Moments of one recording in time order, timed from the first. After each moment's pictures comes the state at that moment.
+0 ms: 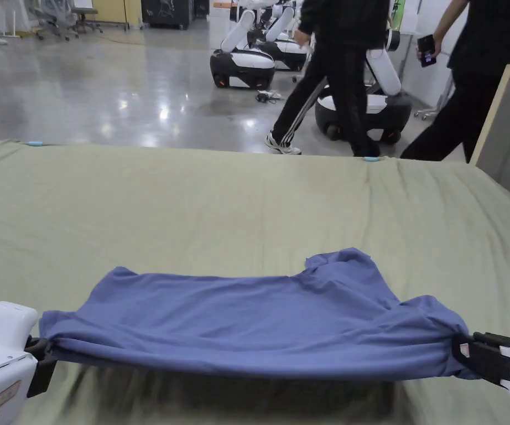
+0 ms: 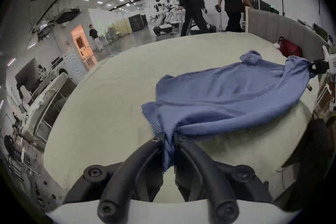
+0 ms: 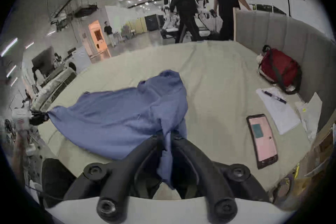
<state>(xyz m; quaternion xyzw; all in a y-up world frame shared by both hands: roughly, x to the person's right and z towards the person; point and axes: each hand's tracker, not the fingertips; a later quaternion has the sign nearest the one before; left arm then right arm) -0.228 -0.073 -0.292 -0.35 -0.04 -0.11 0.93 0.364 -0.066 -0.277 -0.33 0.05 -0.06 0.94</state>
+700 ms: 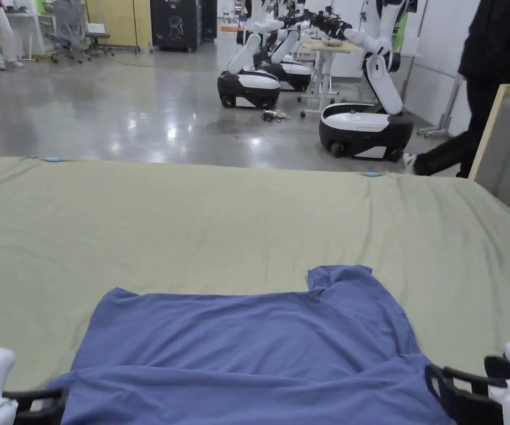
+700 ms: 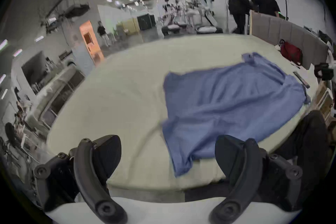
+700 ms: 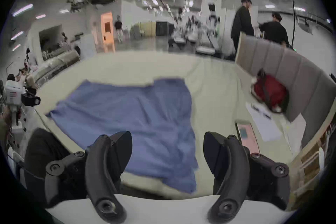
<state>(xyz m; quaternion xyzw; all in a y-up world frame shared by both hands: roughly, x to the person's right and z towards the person) -0.230 -0.073 -0.222 -0.29 0.00 -0.10 0.95 0.312 -0.055 -0.208 -0.24 0.07 0.03 0.97</state>
